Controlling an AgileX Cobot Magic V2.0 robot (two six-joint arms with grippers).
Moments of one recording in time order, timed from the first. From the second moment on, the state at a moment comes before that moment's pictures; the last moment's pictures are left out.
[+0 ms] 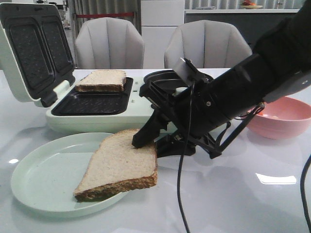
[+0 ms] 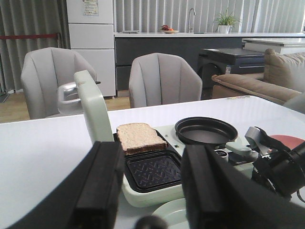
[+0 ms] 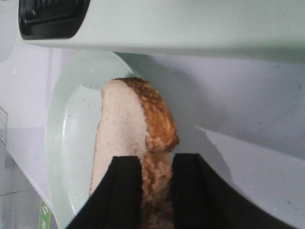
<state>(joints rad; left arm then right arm) -0.47 0.03 -0.33 0.30 0.34 -0.32 0.40 1.94 -0.97 1.66 0.59 -1.03</state>
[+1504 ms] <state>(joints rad) -0.47 0.03 -0.33 0.30 0.34 -0.32 0.41 2.19 -1.62 1.78 0.69 -1.20</state>
